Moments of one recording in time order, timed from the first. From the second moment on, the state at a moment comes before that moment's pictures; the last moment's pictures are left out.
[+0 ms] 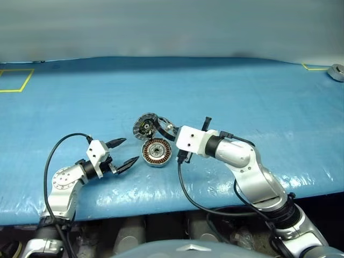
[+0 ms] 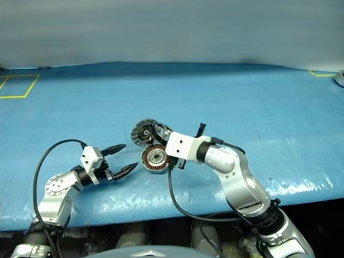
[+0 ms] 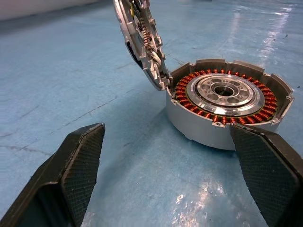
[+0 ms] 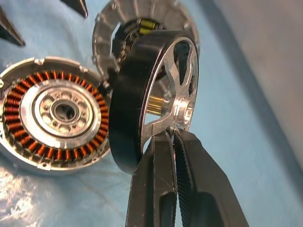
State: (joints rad) left arm -0.02 0.50 0.03 0.19 -0.32 -0.20 -0.96; right arm -0.33 -0.48 0.46 -0.54 -0.39 0.61 0.69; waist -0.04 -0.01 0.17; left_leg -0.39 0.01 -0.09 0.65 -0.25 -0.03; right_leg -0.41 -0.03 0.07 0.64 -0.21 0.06
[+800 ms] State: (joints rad) left arm 0.02 0.51 0.04 0.18 -0.33 -0.20 -0.94; right arm -0.30 -0.51 0.46 -0.39 -0.47 0.63 0.62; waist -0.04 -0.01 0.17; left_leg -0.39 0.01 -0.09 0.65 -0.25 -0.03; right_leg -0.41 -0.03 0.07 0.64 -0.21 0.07
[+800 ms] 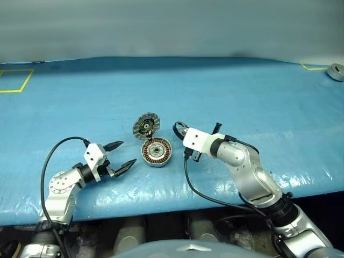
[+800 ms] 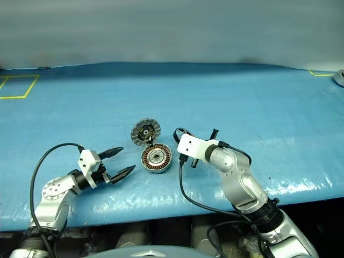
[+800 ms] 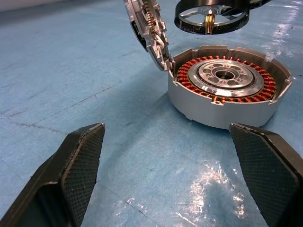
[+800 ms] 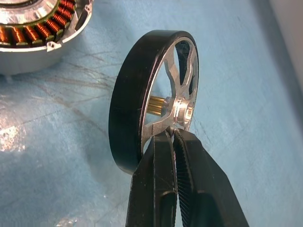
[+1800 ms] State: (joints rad) left arm 0.02 0.51 0.05 0.18 -0.33 -0.20 -0.94; right arm -0.27 -0.44 0.14 -0.48 -0.01 0.88 0.77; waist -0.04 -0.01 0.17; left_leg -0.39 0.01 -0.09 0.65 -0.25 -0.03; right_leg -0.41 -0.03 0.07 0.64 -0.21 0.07
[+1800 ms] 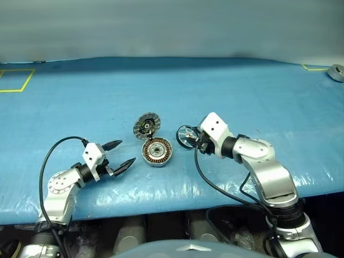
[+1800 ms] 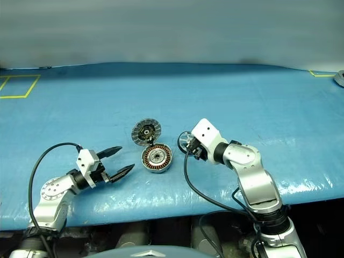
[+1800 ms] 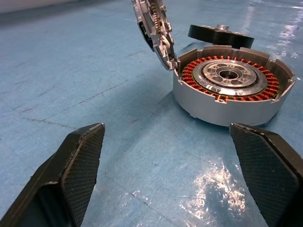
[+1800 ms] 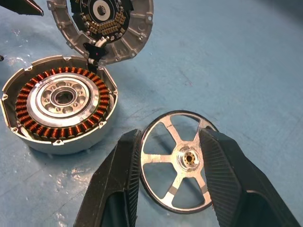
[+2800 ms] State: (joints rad) left arm 0.05 0.49 0.05 0.18 -0.33 -0.20 -0.94; right arm -0.42 -0.52 0.26 -0.13 0.06 0.76 0.76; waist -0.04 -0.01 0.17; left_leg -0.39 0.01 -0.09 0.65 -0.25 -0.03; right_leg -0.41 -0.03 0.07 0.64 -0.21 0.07
